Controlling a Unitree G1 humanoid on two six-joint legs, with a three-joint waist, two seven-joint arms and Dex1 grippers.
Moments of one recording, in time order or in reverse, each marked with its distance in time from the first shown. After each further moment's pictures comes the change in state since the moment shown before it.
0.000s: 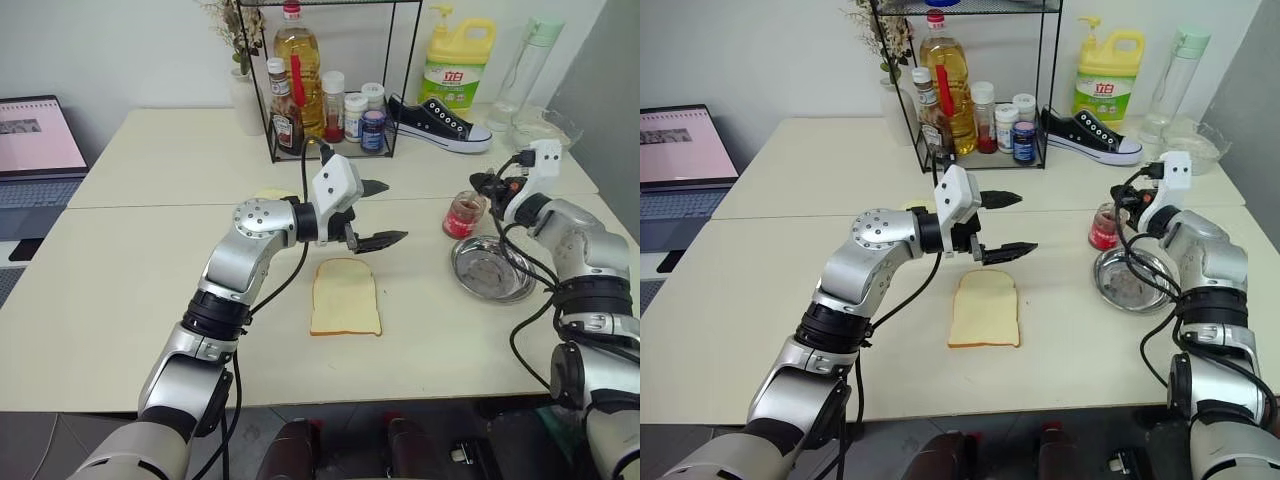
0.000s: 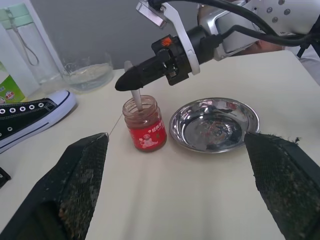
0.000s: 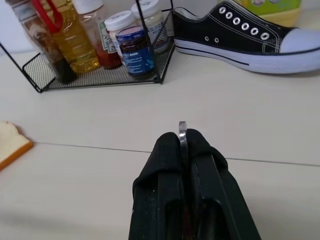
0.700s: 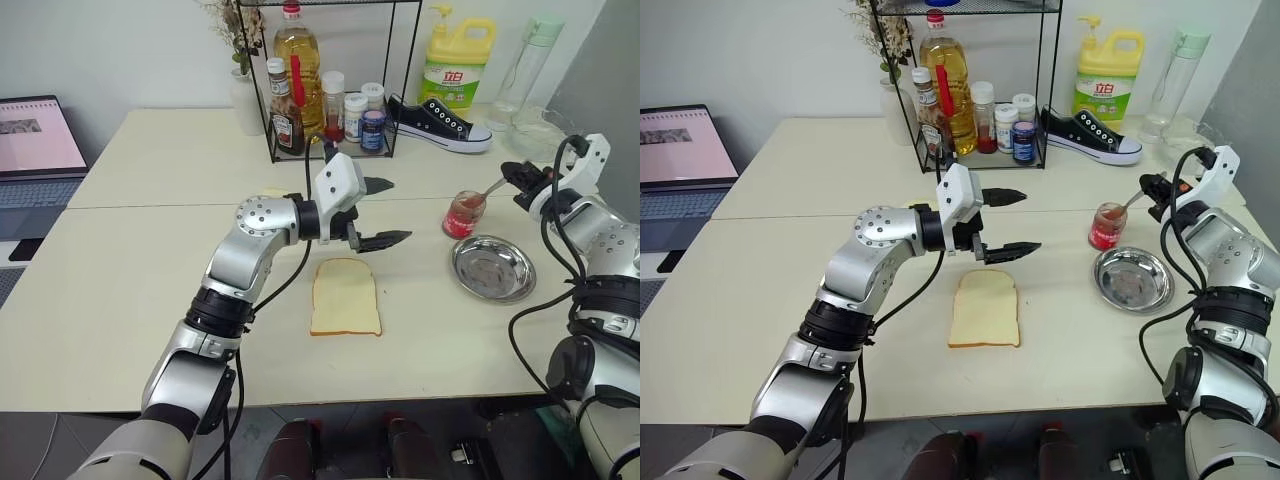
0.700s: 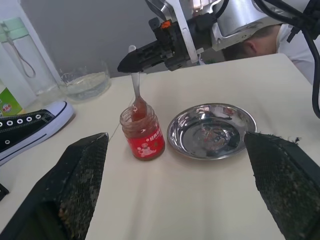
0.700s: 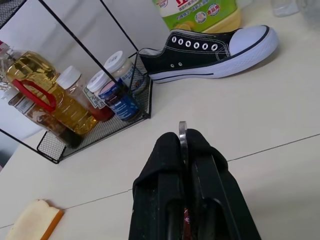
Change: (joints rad) left arm -0.013 -0.015 0.000 0.029 0.007 -0.047 -0.018; right arm -0.010 -0.007 -0.216 -0.063 0.176 0.165 -0.188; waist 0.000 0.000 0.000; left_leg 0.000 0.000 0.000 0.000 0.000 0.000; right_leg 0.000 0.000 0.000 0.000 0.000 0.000
